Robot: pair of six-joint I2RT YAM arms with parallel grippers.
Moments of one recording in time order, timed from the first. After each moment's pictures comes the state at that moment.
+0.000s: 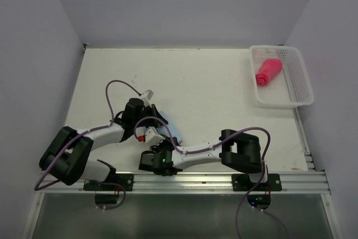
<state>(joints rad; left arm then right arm) -0.48 1.37 0.48 0.28 0.35 -0.72 1.49 1.98 1.28 -0.61 1.08 0.52</state>
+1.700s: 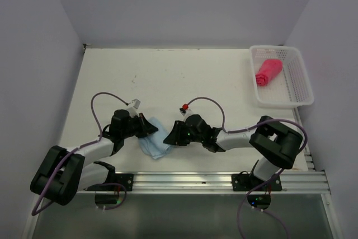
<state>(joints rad) -0.35 1.18 0.22 0.37 0.41 -0.68 1.00 1.63 0.61 0.47 -0.15 1.00</state>
